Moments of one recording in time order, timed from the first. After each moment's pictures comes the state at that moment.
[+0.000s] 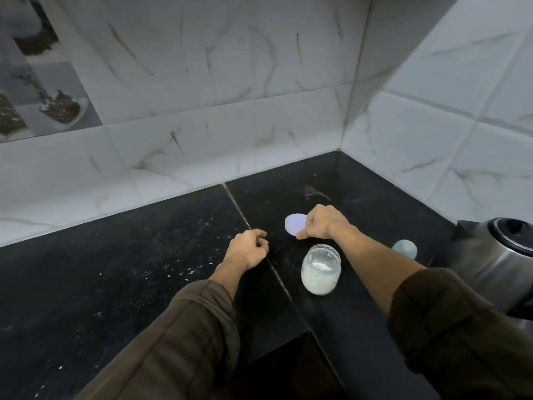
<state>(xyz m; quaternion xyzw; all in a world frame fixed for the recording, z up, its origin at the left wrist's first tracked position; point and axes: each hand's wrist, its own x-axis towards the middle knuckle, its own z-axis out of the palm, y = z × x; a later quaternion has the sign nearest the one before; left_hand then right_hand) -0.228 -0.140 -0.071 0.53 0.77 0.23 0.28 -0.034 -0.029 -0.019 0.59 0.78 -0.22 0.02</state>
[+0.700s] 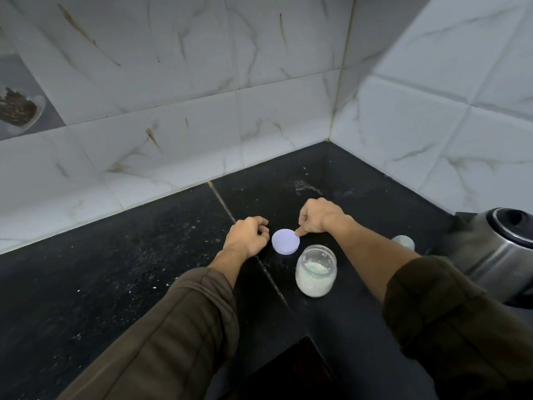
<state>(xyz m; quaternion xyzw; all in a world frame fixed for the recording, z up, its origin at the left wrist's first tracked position) -0.224 -0.091 -0.065 0.58 0.75 0.20 0.25 -0.035 -0.006 -0.016 0.58 0.79 -0.19 0.07</state>
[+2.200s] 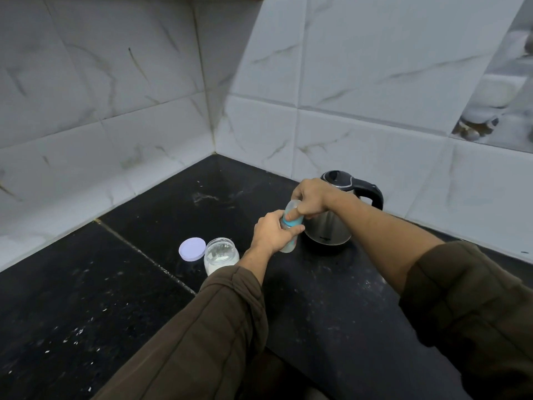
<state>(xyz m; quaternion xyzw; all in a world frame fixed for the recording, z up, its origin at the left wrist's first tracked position) 0.033 -0.122 -0.032 0.72 0.54 0.27 0.35 0.181 -0.114 0.069 0.69 0.71 -0.18 -0.02</state>
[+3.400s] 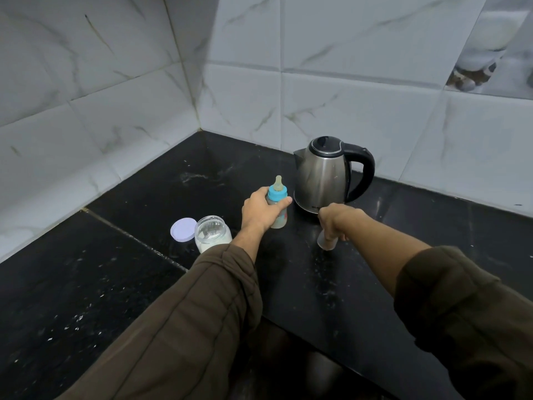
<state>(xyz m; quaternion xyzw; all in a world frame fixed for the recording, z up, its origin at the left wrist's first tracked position) 0.037 -0.125 -0.050 0.68 0.56 0.30 0.36 0.220 -0.183 -0.015 0.72 0.63 -0.16 0.25</state>
